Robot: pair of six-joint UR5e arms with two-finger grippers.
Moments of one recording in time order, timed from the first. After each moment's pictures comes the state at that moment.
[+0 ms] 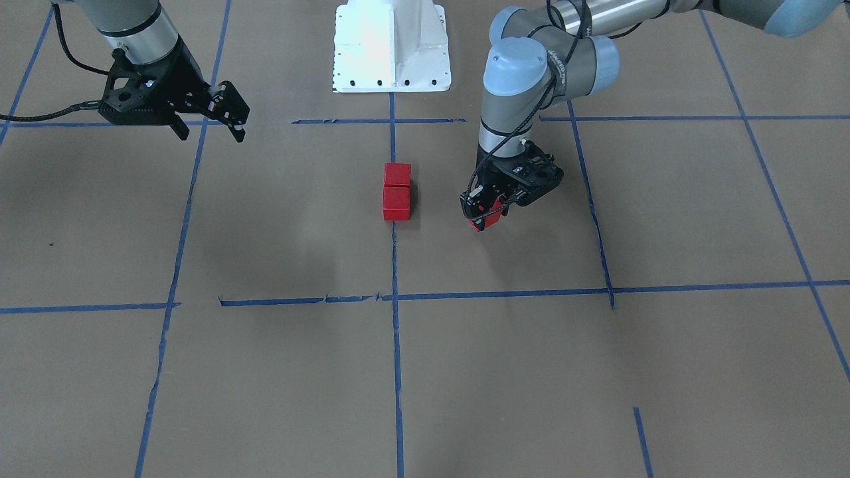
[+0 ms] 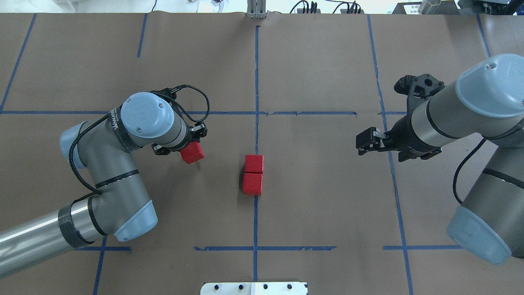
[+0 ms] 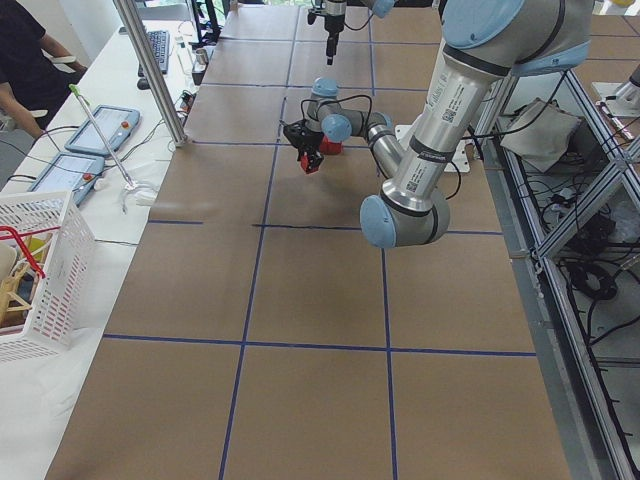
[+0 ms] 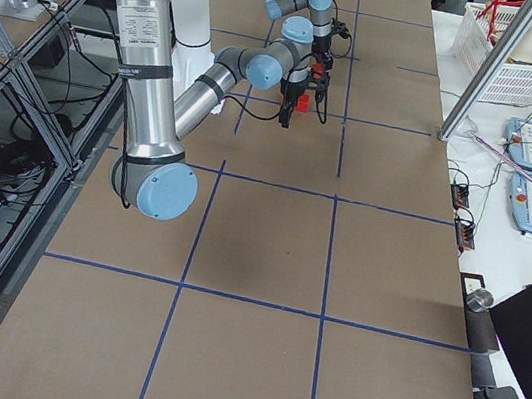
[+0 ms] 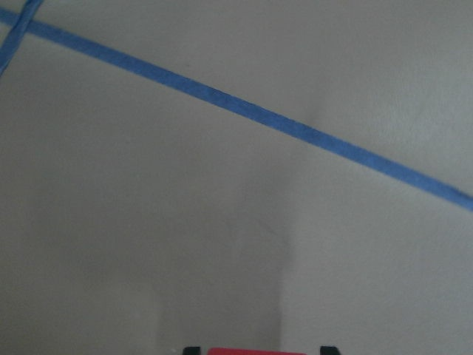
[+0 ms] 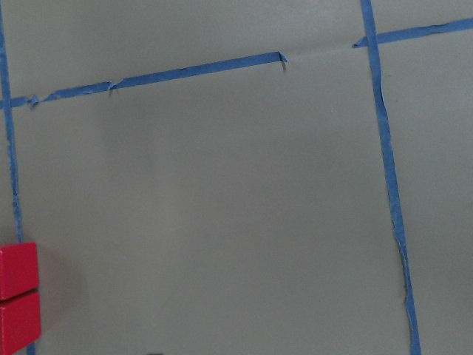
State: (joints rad) left arm -0.51 -2.15 -1.71 -1.63 -1.65 -1.93; right arm 0.71 -1.34 2.19 -1.66 2.03 1.22
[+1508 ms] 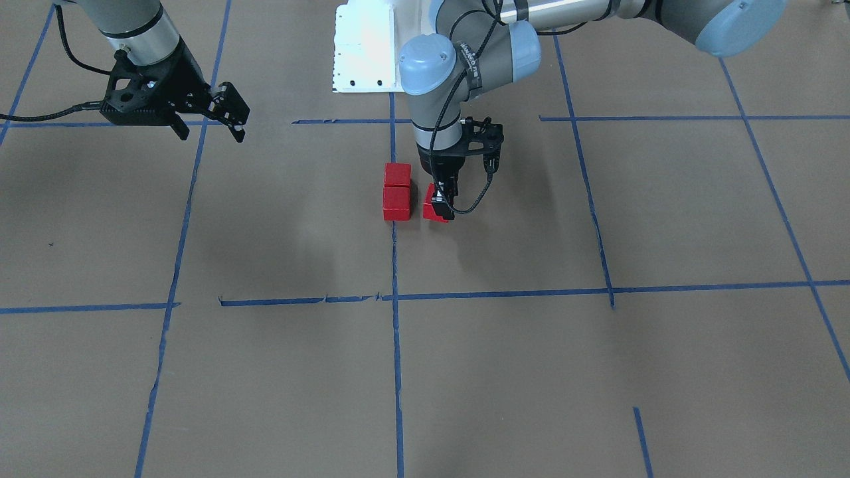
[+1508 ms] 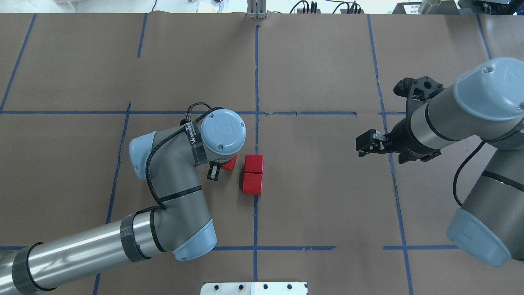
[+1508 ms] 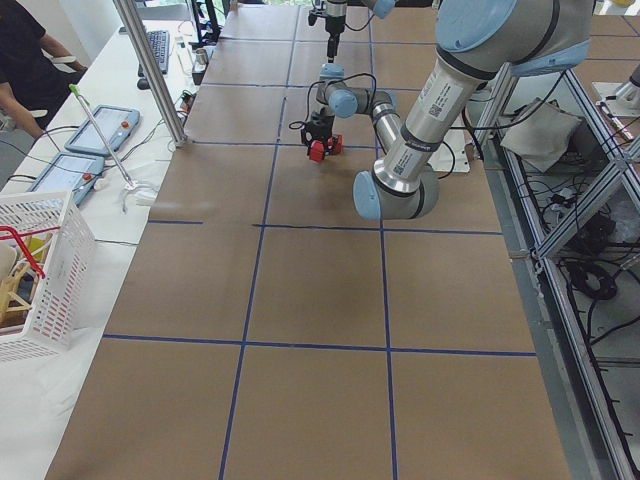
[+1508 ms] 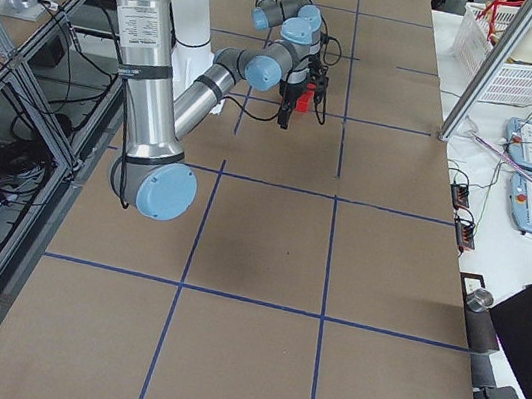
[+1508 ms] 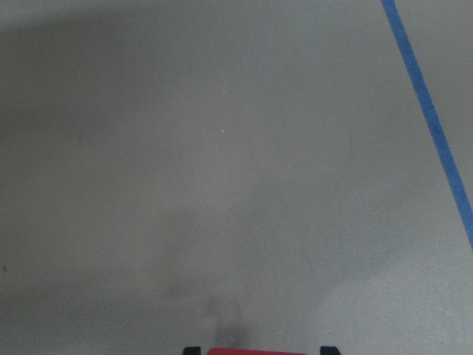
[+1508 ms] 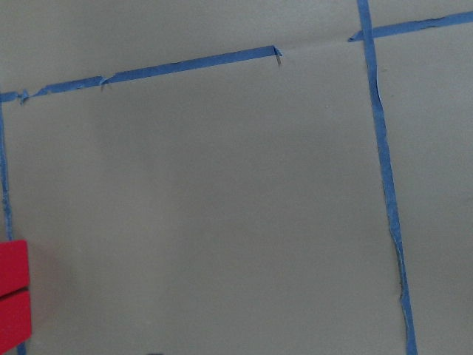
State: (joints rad) left arm -0.45 -2.35 -1.57 -1.43 -1.65 -2.61; right arm 0.70 -1.34 2.19 -1.66 2.03 1.23
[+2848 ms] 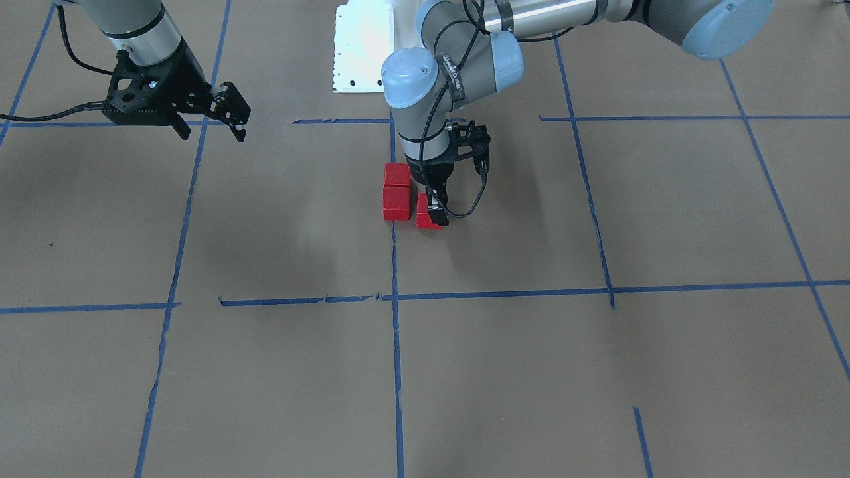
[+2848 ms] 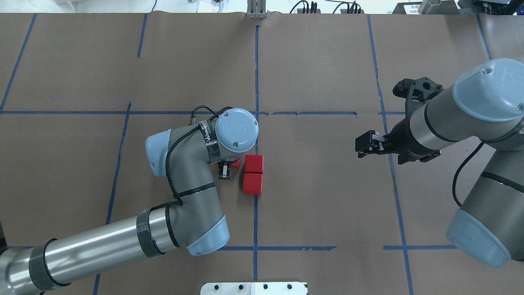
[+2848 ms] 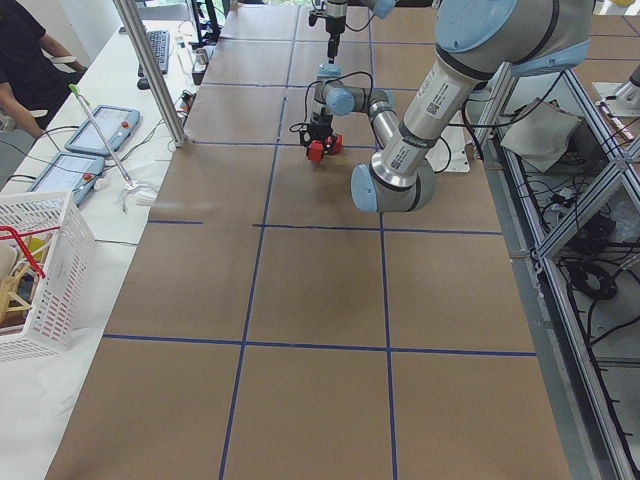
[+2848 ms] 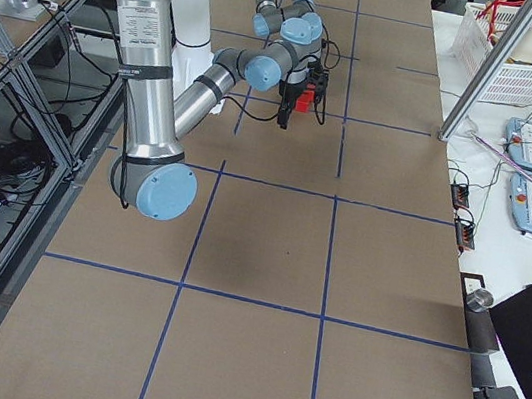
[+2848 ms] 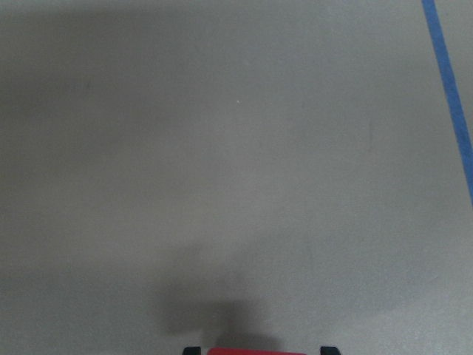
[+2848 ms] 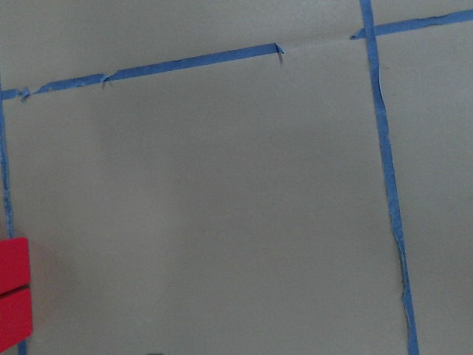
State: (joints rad) left arm -0.44 -2.39 -1.51 -1.42 -1.65 -2.77; right arm 0.70 -1.34 2.19 -1.66 2.03 1.23
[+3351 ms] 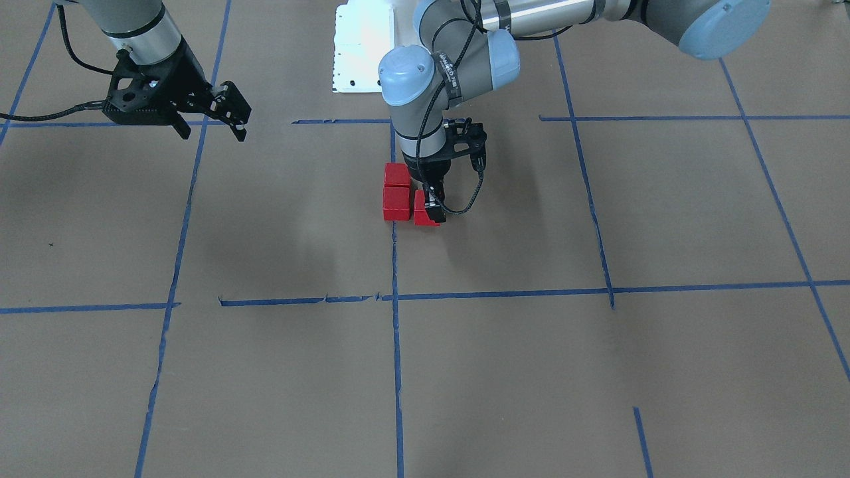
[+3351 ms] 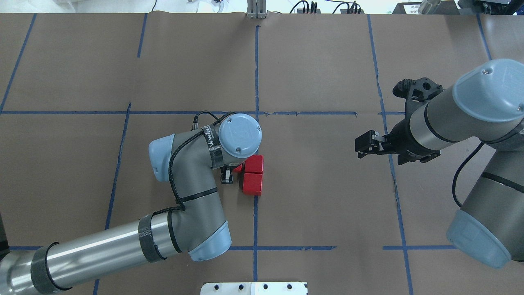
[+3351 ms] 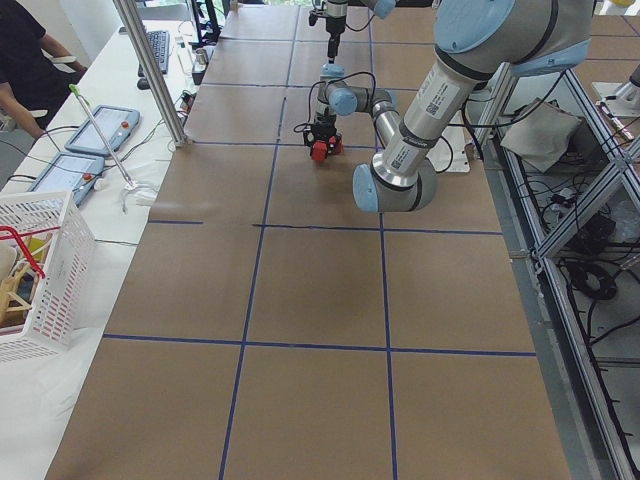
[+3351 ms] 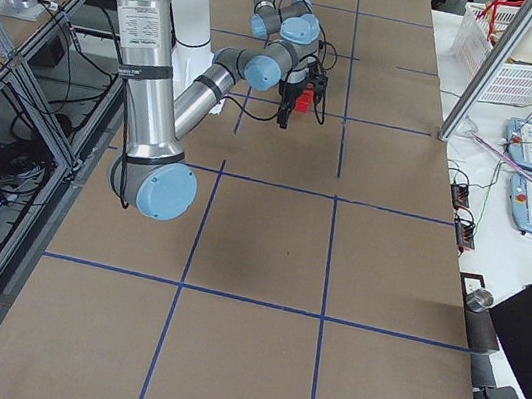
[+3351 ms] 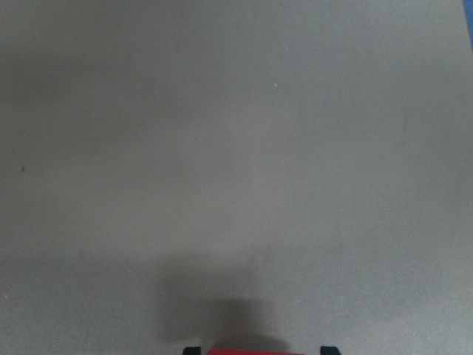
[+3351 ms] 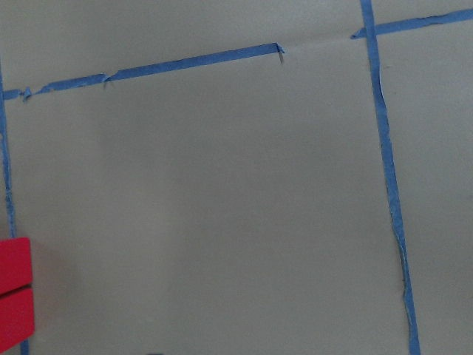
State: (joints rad) left arm -0.42 -2.40 -1.51 -1.41 -1.65 -2.79; right arm 0.70 -1.34 2.20 -1.66 2.03 1.23
